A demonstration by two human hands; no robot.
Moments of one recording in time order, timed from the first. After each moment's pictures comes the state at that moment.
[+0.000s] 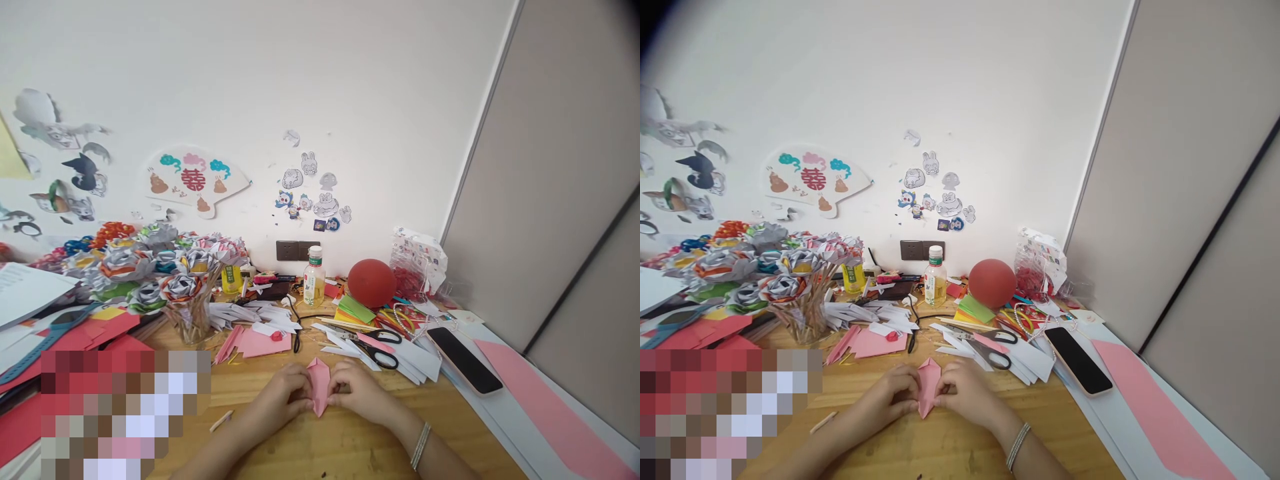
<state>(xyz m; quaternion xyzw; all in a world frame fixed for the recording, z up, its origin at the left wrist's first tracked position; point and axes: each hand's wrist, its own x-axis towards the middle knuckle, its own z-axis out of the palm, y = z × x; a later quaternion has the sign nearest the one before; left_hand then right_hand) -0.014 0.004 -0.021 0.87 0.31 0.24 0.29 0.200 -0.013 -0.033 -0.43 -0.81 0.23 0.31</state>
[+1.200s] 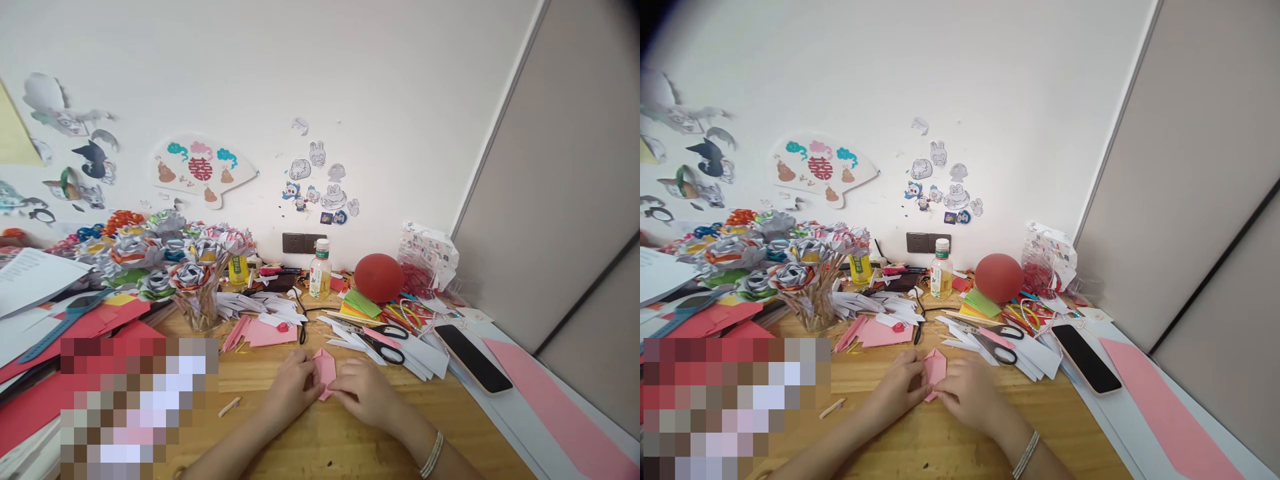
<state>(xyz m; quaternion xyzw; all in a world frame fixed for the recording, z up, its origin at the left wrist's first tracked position) 0.008 -0.003 -0.023 0.83 0.47 0.22 0.19 0.195 -0.037 -0.008 -0.39 -0.89 0.08 0.22</state>
